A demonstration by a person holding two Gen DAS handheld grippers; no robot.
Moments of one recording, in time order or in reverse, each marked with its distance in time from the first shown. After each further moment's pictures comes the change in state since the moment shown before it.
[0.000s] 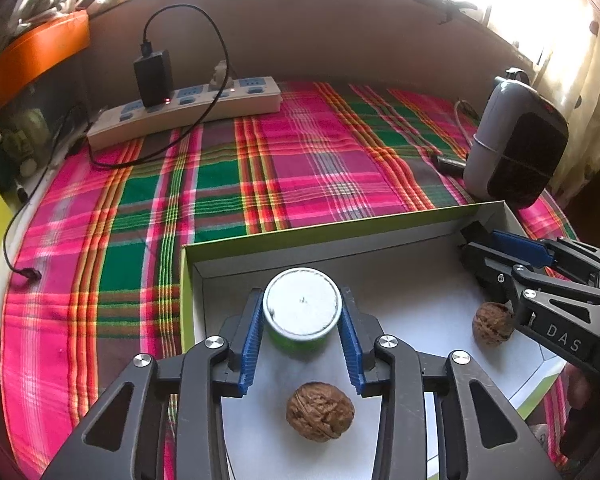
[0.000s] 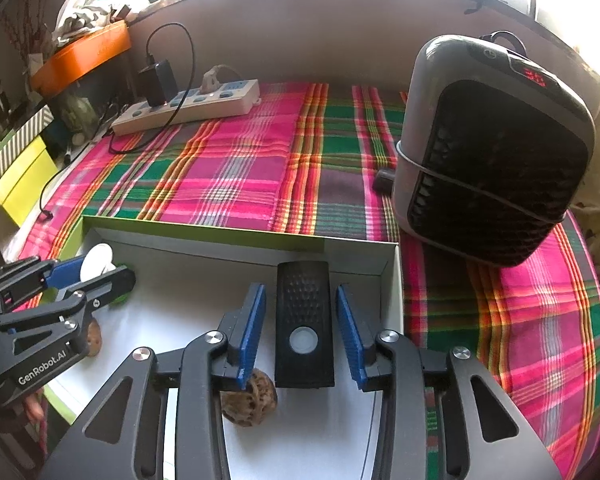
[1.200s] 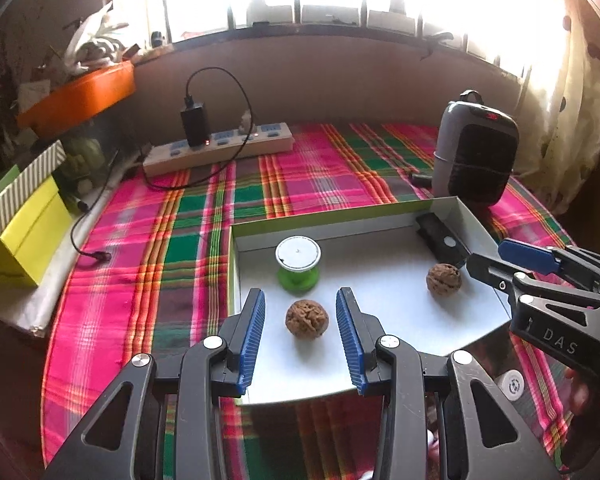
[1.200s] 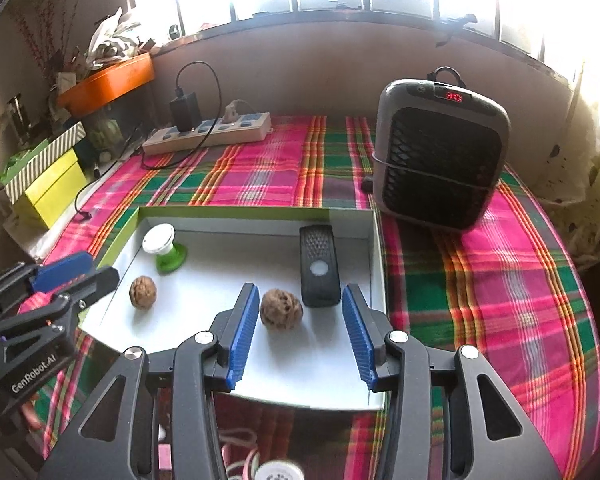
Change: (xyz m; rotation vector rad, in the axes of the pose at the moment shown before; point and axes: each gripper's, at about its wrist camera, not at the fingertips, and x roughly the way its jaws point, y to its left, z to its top) left arm -0.085 -0.024 -0.048 0.028 -0.156 0.101; right arm -0.065 0.014 -0.043 0.021 -0.126 -0.004
